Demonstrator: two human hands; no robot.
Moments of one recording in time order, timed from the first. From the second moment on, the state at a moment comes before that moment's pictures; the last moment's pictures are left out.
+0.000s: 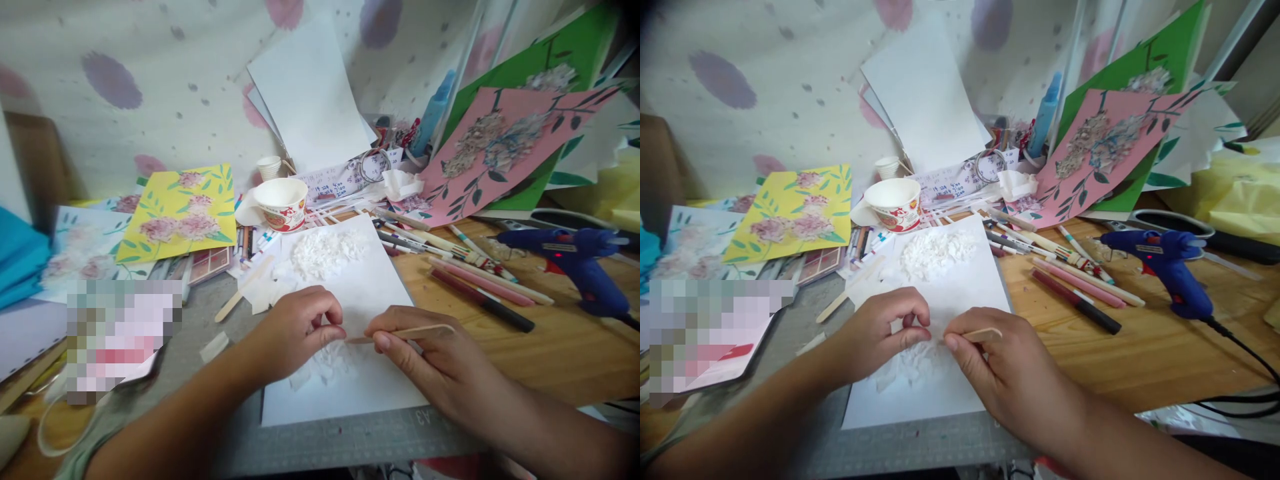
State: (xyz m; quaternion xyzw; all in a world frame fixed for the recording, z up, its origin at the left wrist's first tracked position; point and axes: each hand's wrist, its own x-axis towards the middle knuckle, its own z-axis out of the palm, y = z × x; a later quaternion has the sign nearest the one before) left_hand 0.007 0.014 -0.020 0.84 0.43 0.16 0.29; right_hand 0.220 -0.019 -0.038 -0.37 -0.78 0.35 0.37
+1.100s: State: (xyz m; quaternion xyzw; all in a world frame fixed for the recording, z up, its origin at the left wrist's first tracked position) left_hand 0.010 0.010 -0.030 0.86 0.42 0.14 0.27; right_hand 0.216 -0.020 -0.055 -0.41 -0.65 0.46 0.45
